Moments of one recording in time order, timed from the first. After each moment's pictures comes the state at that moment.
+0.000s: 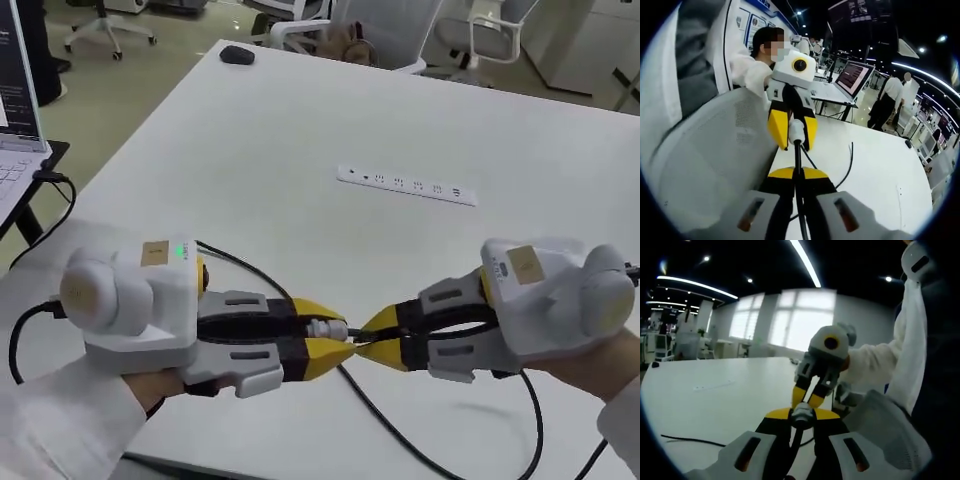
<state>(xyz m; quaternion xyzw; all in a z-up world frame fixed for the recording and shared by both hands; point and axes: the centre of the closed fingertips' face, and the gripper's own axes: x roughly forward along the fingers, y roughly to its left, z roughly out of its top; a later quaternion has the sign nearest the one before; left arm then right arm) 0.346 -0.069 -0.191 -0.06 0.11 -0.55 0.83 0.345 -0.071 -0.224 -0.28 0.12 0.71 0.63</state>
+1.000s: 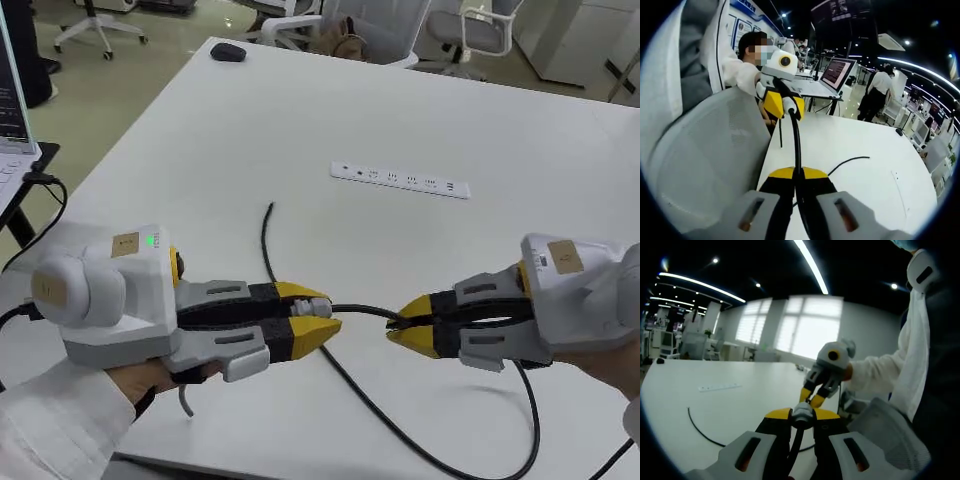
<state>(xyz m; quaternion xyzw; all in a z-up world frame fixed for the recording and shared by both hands) 0.357 -0.059 -0.183 -0.09 0.10 -0.52 0.84 0.368 -0.105 -0.228 -0.25 0.14 0.68 0.68</state>
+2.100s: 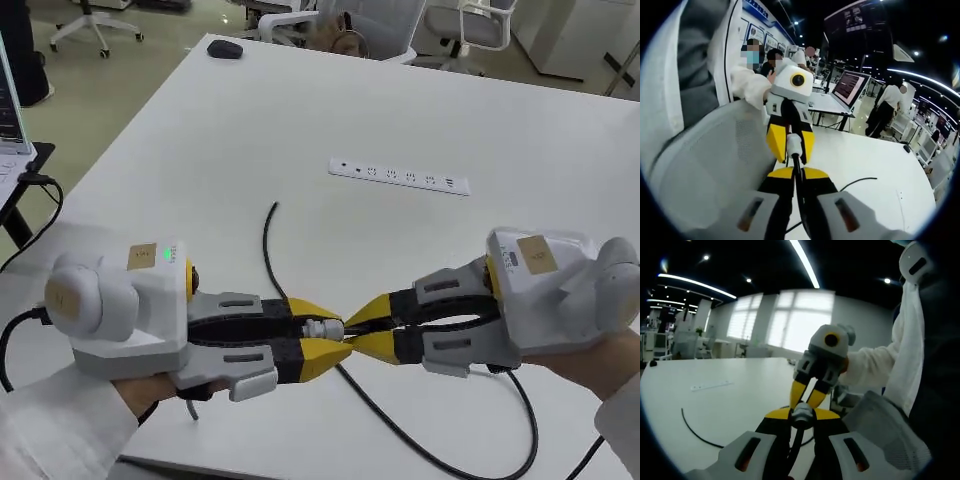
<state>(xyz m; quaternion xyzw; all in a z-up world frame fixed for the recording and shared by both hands) 0.344 -0.072 -0.190 -0.07 0.11 -0.56 0.82 0.340 -0.060 -0.204 -0.24 0.09 0.72 0.65</state>
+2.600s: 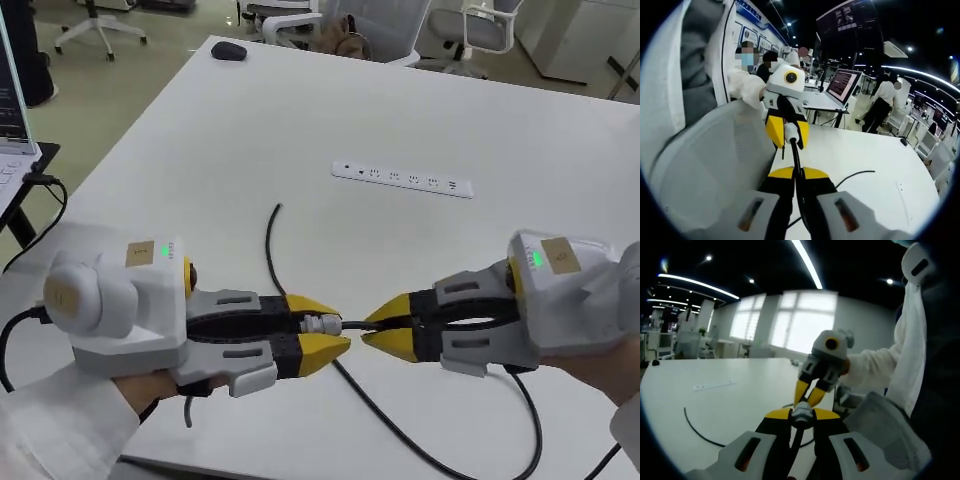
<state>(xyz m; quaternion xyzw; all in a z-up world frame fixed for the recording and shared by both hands) 0.348 -0.067 -0.190 -0.07 0.11 -0.55 0.83 0.351 -0.082 -0.209 -0.22 0.11 0.70 0.67</state>
